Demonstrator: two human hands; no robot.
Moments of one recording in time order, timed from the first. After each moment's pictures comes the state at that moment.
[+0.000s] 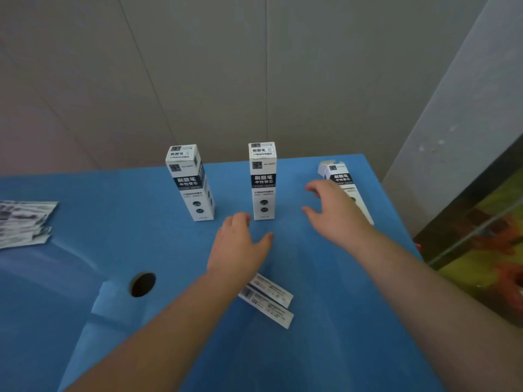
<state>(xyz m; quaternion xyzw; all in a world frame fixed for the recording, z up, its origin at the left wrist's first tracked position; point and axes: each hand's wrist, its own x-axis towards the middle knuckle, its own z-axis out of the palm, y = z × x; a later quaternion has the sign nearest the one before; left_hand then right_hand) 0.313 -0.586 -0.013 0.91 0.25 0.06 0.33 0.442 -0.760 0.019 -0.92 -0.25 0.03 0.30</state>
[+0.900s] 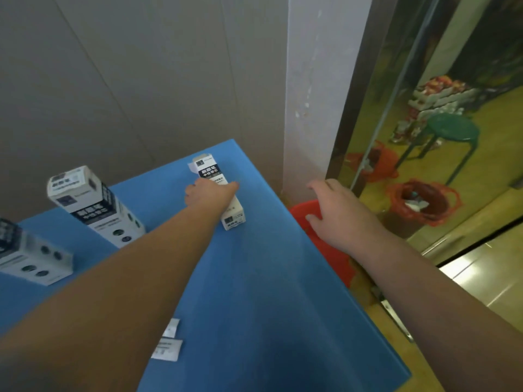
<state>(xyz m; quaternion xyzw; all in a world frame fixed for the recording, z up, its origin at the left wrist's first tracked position) 0.509 -0.736 -0.016 0.88 0.30 -0.05 0.36 0.419 -0.980 0.022 -0.98 -0.06 0.00 0.17</state>
